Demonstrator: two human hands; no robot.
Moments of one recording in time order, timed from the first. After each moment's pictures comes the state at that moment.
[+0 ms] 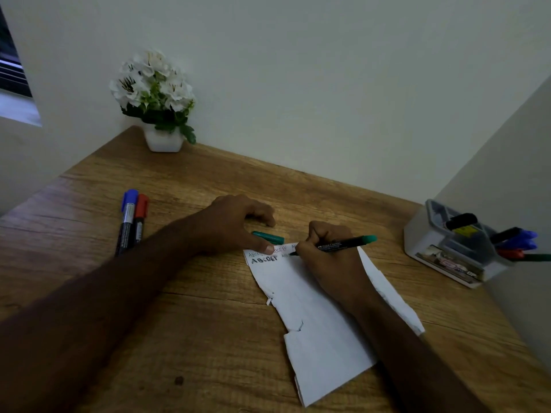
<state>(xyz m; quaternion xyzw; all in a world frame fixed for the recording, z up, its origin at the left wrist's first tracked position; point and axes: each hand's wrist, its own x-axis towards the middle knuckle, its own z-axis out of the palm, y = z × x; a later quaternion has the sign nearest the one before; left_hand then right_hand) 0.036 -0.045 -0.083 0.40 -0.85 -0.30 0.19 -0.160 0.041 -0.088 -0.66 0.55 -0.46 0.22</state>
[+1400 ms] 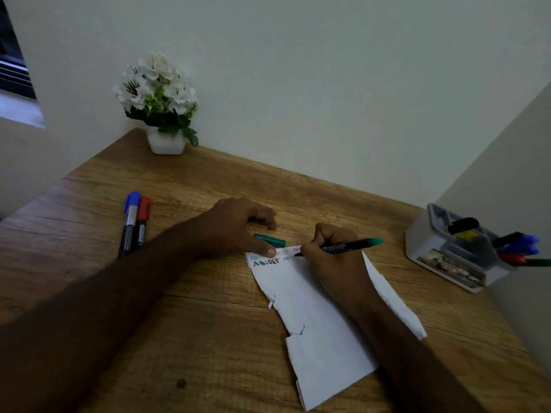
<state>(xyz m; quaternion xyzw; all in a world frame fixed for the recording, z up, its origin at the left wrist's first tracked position) 0.035 -0.045 -0.081 0.41 -0.84 -0.31 0.19 -0.164 0.040 -0.090 -0.64 0.57 -0.47 0.20</state>
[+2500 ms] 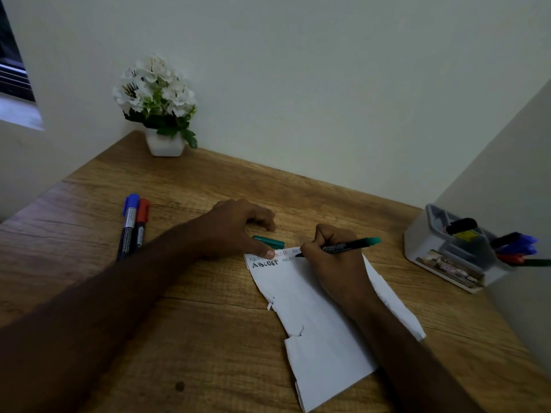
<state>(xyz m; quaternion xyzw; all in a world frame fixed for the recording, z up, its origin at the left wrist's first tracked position) 0.035 -0.046 -0.083 0.41 -0.84 -0.30 0.19 -0.163 0.039 -0.090 -0.62 0.58 -0.48 0.20</state>
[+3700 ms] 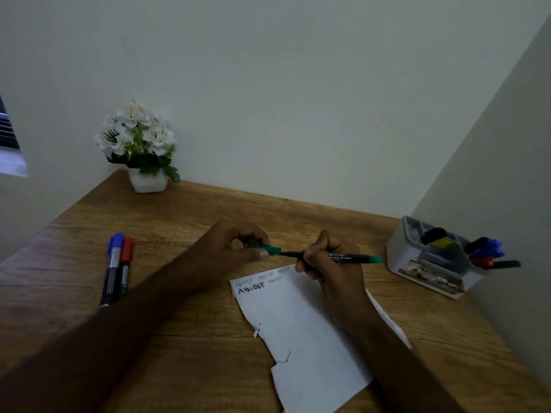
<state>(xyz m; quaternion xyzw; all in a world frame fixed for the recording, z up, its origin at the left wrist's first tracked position) 0.025 -0.028 -0.066 0.29 -0.80 -0.38 0.37 -0.175 0.045 -0.073 -0.56 0.43 -0.62 0.34</state>
